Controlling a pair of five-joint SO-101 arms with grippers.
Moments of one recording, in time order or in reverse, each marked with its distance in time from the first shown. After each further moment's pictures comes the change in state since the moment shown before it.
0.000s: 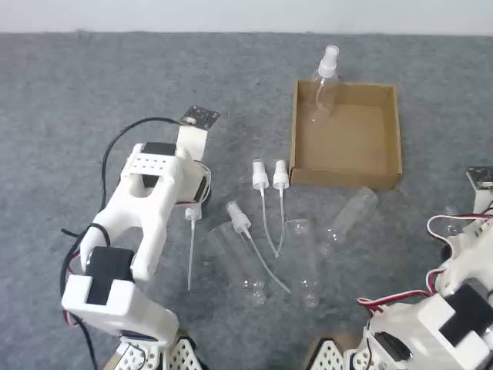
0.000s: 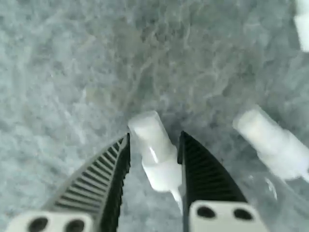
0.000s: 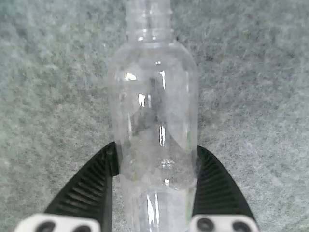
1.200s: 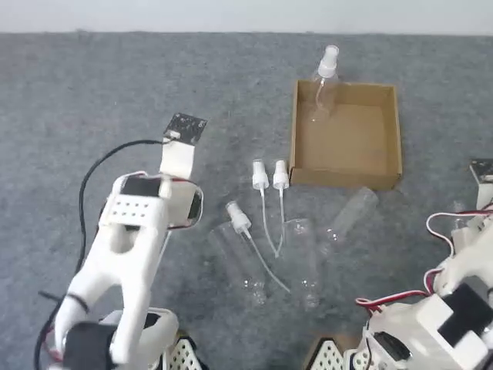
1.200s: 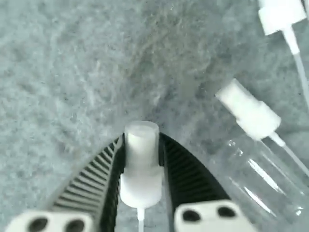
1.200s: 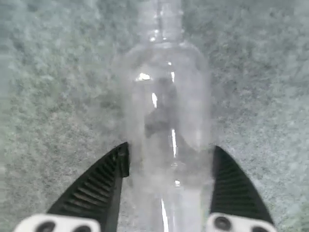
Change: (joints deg) left arm 0.0 -27.8 19.2 -2.0 2.3; right arm -1.2 -0.6 -2.6 1.1 0.0
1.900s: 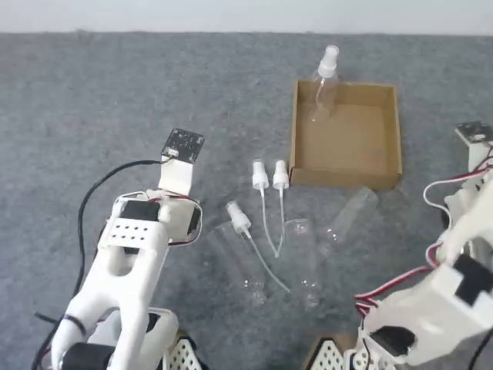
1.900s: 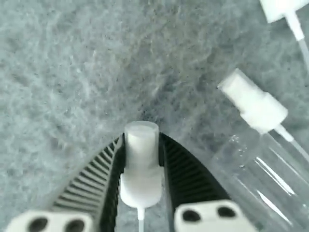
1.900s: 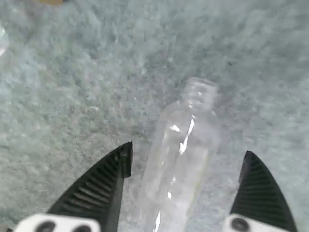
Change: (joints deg) left arm 0.1 -8.1 11.9 -7.4 0.0; right arm -8.5 14.9 -27.0 19.2 -1.9
